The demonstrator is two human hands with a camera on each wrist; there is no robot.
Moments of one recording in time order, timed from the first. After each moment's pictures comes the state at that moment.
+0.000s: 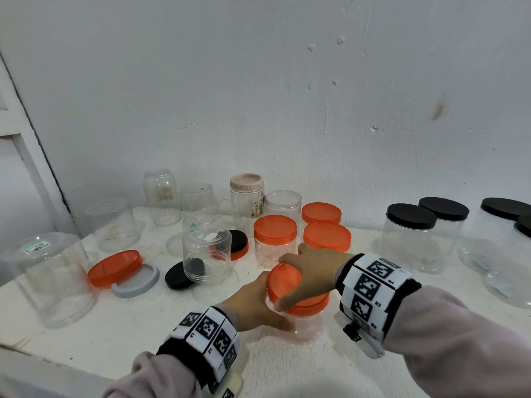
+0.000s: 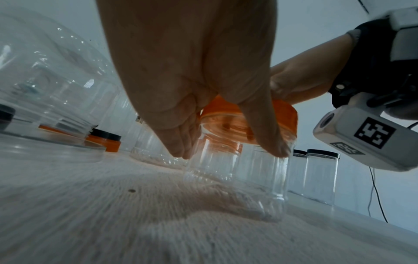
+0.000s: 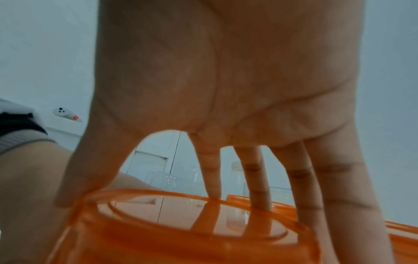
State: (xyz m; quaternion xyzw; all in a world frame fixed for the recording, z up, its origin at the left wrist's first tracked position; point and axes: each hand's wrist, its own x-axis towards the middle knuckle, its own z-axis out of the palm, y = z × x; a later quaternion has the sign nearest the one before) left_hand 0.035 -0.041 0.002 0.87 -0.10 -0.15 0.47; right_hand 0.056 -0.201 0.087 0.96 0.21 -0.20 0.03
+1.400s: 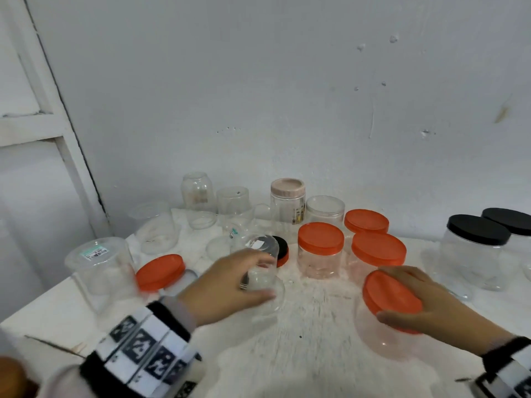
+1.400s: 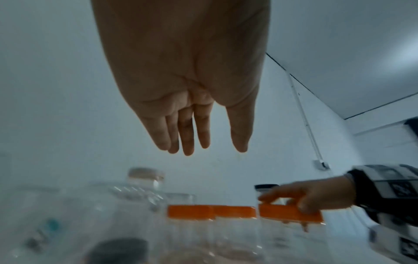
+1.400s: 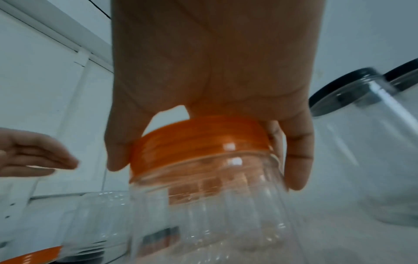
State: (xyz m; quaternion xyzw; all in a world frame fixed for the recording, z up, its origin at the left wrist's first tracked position) left_hand -0.004 0.075 0.087 0.94 -0.21 0.05 0.28; right_hand 0.036 -0.272 0.041 0.96 0.11 -0.06 -0.25
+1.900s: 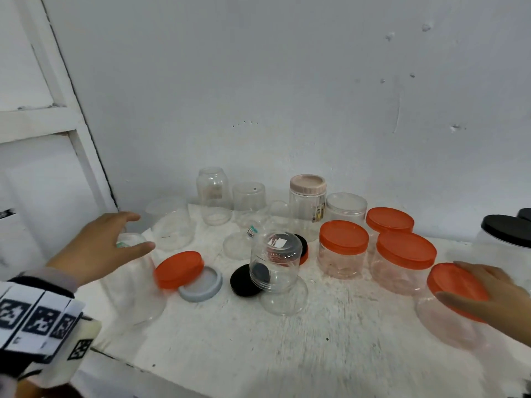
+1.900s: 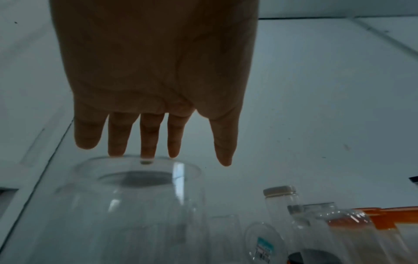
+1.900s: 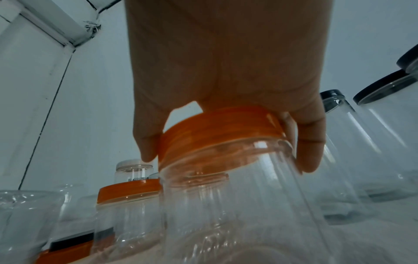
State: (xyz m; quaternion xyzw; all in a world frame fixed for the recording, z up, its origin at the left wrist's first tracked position) left_hand -0.006 0.267 0.113 0.97 0.13 0.14 0.16; right_hand 0.075 -0.317 0.014 0.97 -0.10 0.03 -0.22
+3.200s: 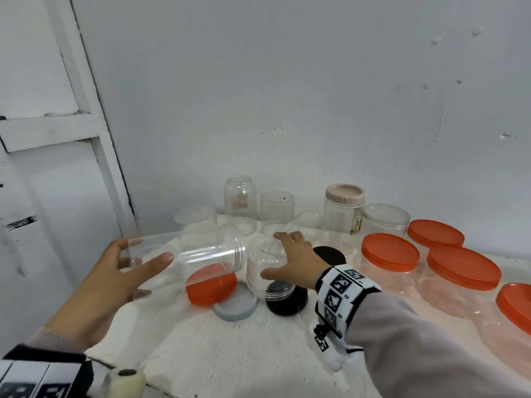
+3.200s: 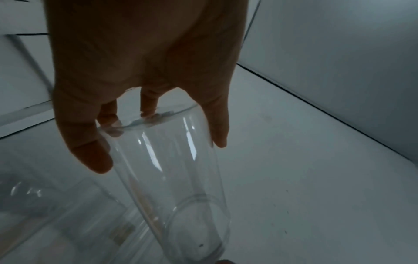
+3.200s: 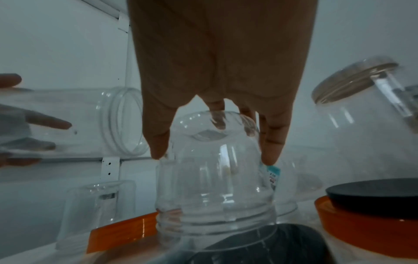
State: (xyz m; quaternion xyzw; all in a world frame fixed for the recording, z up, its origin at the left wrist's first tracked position) left_hand -0.025 0.303 0.079 0.75 0.13 0.19 0.62; right_hand 0.126 0.043 0.050 0.94 0.22 -0.04 -0.26
